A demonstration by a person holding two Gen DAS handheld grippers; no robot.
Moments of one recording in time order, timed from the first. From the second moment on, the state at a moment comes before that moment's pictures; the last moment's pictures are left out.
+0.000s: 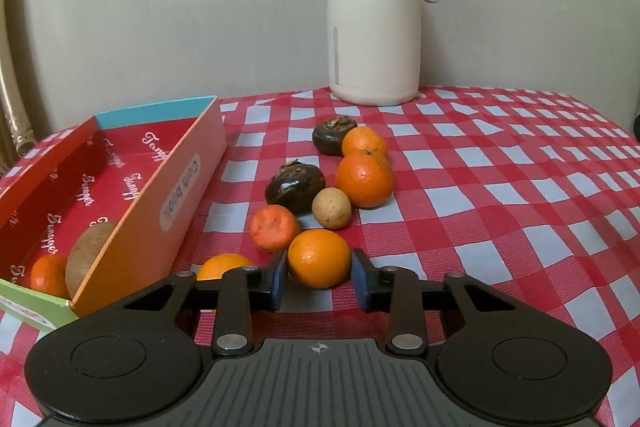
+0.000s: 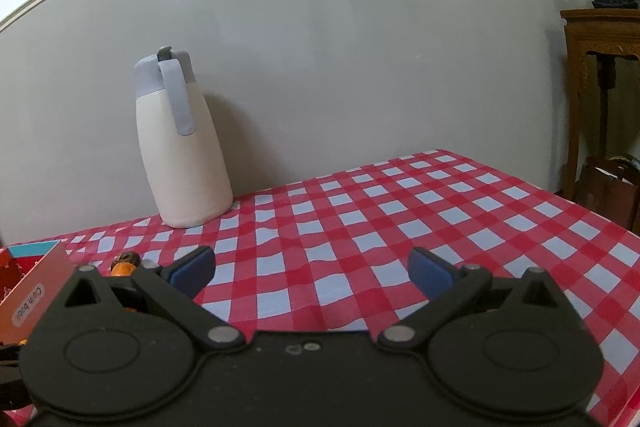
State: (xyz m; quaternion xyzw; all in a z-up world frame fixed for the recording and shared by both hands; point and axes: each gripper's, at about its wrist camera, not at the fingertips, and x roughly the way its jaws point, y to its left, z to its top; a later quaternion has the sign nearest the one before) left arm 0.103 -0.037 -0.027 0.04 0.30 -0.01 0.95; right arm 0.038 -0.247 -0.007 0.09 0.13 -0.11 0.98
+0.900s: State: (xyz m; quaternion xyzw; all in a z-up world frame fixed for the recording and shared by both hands) left arm 0.057 0.028 0.020 0.01 0.22 0.02 0.97; right arm 0.058 -0.179 -0.012 0.07 0.16 -0.05 0.98
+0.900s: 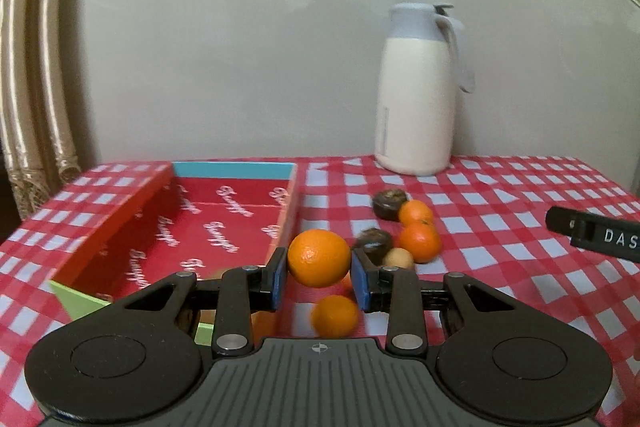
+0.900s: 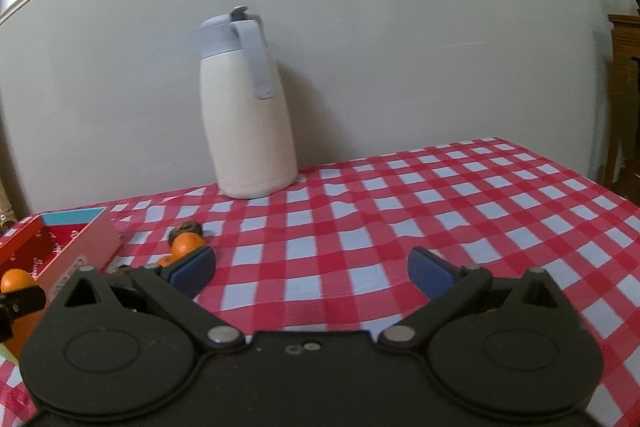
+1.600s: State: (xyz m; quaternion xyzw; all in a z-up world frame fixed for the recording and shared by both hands) left arm 0.052 0.122 0.012 -0.01 0.22 0.10 0.97; right arm 0.072 -0.105 -0.019 0.04 0.18 0.00 0.98
